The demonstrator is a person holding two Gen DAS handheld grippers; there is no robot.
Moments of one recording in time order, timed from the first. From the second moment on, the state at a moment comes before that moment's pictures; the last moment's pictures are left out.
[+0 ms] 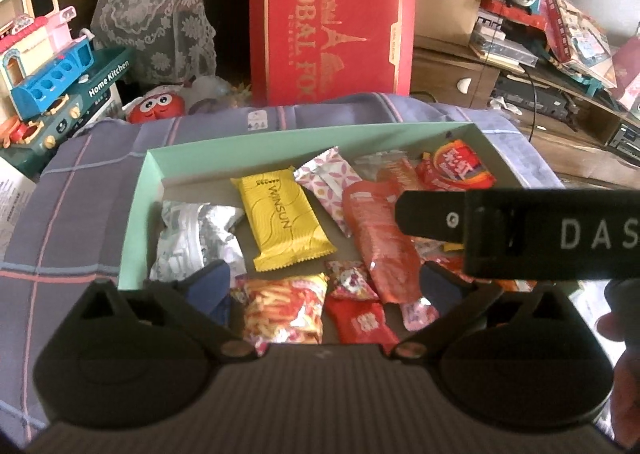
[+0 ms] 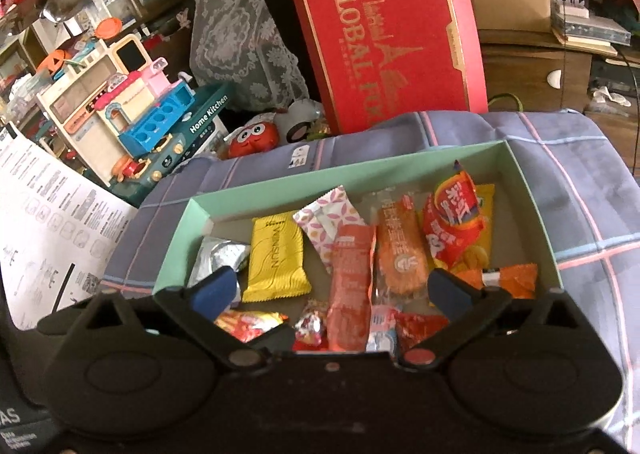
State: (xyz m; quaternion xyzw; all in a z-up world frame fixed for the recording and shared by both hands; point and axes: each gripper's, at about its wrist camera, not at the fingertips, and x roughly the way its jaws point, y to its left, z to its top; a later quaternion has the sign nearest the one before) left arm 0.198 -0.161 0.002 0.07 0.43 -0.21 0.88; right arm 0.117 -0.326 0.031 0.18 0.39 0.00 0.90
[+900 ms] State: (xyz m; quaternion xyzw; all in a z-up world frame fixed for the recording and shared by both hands) left arm 0.087 -0.045 -0.036 0.06 0.47 -0.16 0.86; right arm 0.006 -0.263 0.005 0.18 0.43 0.03 0.88
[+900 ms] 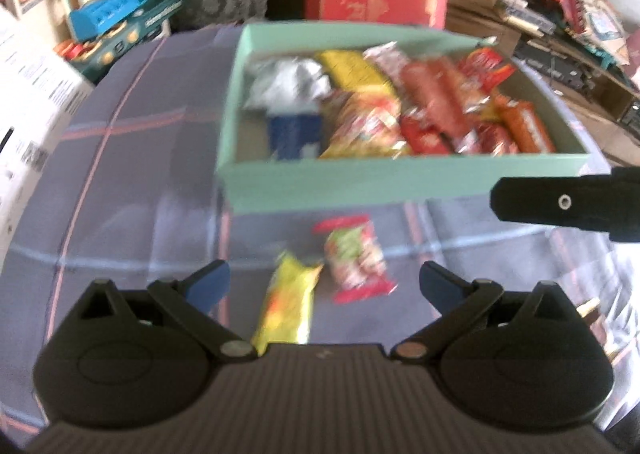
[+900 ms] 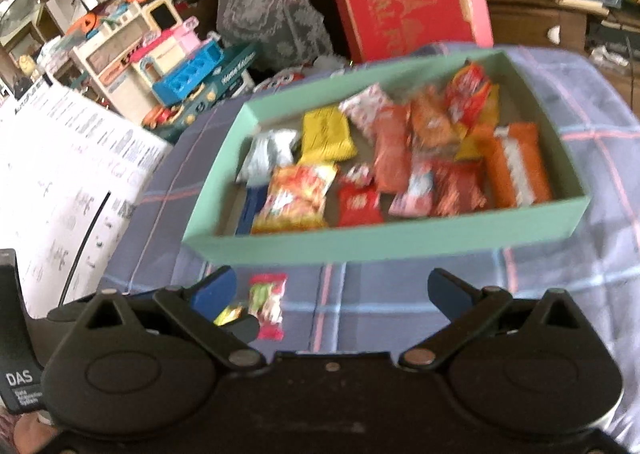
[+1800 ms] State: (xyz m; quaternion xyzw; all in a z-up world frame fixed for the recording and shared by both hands) left arm 0.097 0.024 -0.067 0.03 0.48 -0.14 0.86; right arm 0.054 -0.185 -0.047 0.13 0.50 0.07 0.85
